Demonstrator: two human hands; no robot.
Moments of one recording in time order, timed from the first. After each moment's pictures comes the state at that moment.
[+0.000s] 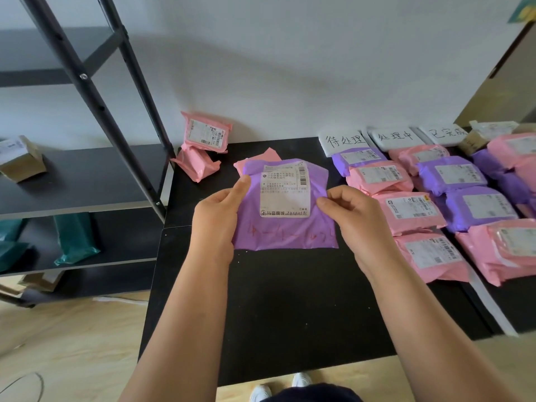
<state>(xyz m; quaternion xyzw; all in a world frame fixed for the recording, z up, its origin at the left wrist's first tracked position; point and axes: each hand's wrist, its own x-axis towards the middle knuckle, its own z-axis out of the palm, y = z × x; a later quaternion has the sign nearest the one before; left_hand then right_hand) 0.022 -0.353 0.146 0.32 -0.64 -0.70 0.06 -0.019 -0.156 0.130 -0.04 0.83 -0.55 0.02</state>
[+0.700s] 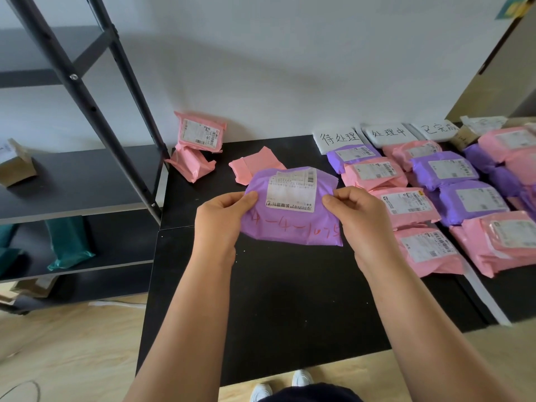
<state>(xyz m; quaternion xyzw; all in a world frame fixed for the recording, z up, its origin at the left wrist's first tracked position) 0.020 -0.352 0.134 0.29 -0.66 -0.69 0.07 -0.015 -0.155 0.127 0.04 0.81 -0.58 0.00</state>
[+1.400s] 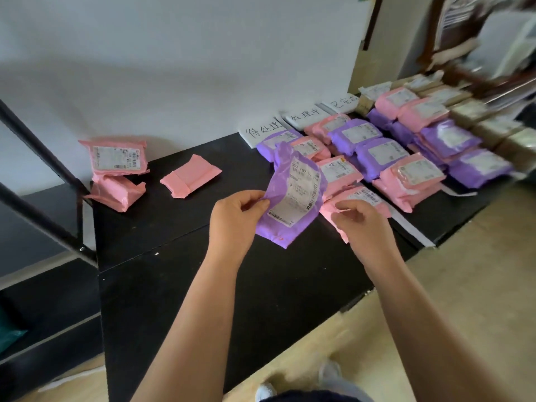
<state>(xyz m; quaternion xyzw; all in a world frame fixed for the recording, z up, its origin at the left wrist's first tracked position) 0.014 -0.272 0.124 0.03 -0.83 -0.56 -0.01 0.050 -0.070 0.100 0.23 0.83 -0.50 -0.05</state>
